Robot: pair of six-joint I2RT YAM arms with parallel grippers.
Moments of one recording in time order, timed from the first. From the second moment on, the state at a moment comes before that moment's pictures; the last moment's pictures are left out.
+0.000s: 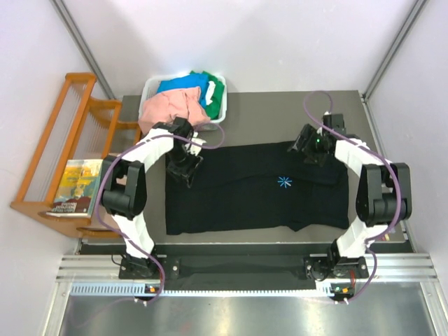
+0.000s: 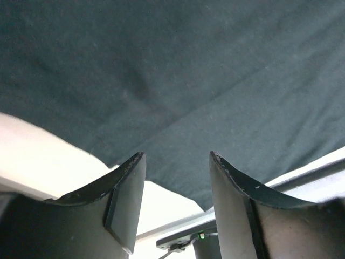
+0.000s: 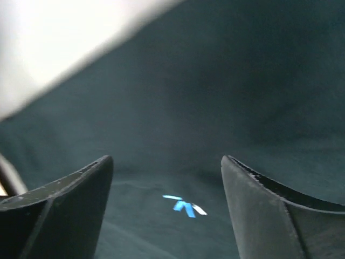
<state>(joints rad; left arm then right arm) -0.27 1.83 1.38 -1.04 0.16 0.23 0.05 1.68 1.12 -0.35 -0.28 0.58</state>
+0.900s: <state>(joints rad) -0.04 2.04 1.48 -1.00 0.21 0.20 -0.05 1.78 1.08 -0.34 -0.32 0.60</state>
